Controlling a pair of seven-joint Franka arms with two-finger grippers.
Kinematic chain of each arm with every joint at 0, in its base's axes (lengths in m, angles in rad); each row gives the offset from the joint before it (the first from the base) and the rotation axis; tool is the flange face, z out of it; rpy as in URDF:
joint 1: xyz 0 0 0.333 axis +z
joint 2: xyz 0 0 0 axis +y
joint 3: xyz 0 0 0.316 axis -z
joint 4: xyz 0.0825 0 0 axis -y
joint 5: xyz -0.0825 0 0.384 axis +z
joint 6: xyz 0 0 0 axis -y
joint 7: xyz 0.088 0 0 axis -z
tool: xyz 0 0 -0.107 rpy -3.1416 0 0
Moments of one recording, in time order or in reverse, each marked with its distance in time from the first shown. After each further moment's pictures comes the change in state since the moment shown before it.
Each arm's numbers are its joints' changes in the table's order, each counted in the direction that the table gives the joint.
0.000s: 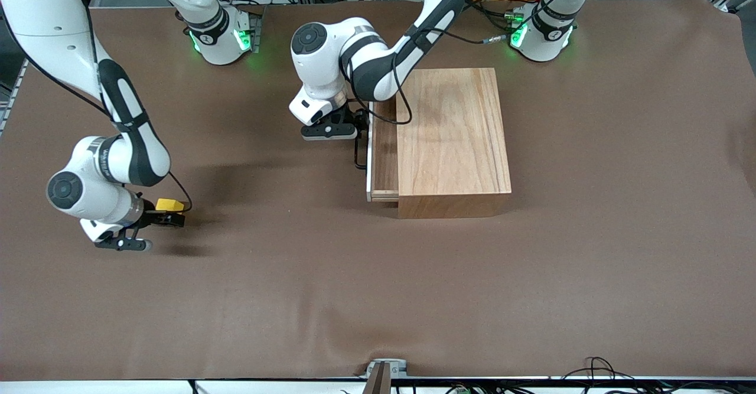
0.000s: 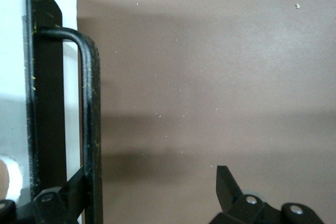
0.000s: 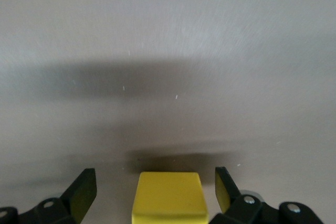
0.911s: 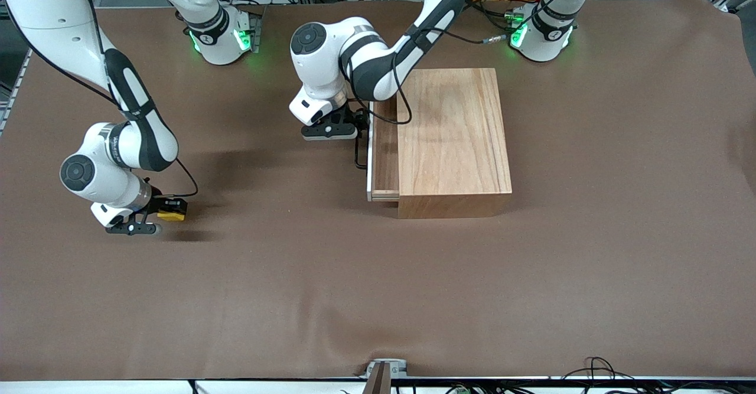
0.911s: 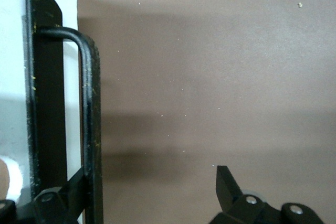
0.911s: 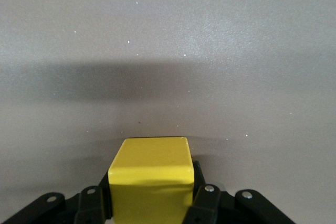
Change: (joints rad) left arm 0.000 0.000 -0.001 0.004 0.000 -0.010 0.001; right arm 0.000 -0.061 0.001 -0.112 0.000 0.049 -0.062
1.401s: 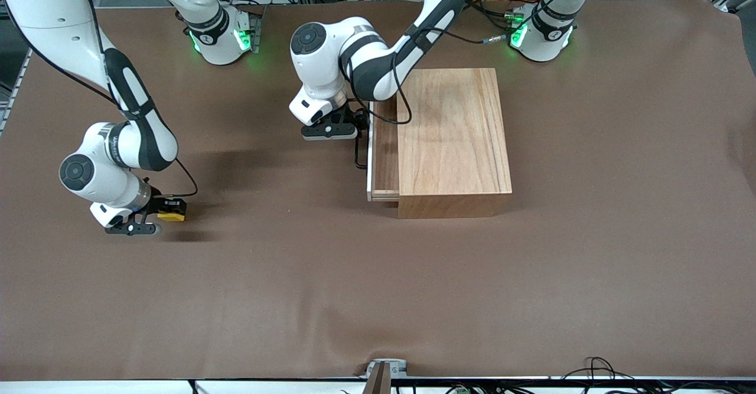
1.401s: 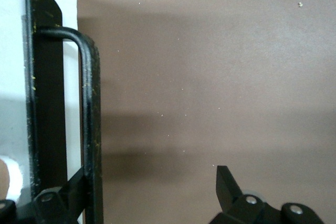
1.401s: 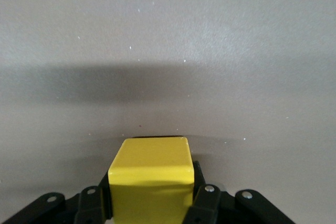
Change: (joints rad) left arm 0.000 0.000 0.000 0.001 0.000 -0.002 0.001; right arm 0.000 -0.011 0.000 0.002 0.000 0.007 -0.003
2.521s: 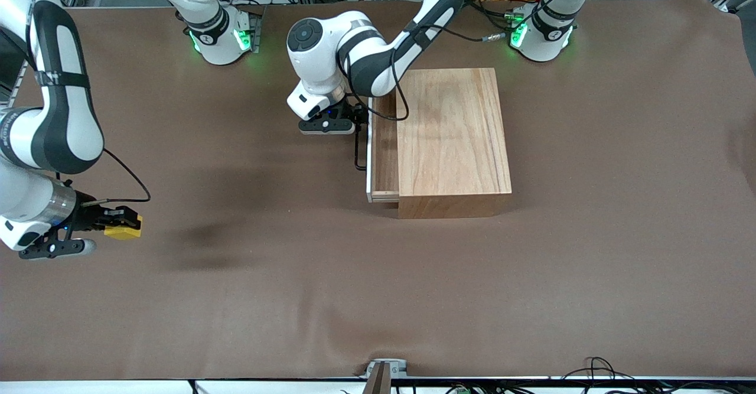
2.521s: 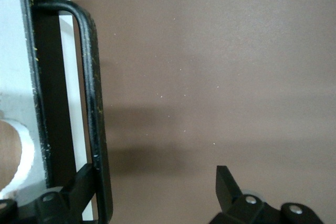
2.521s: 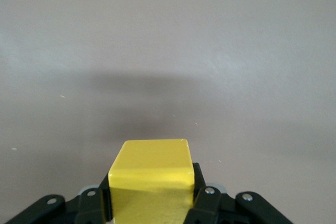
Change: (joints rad) left arm 0.007 -0.006 0.026 0.016 -0.023 -0.057 0.042; right arm 0.002 -0.081 -0.012 0.461 0.117 -0.514 -0.158
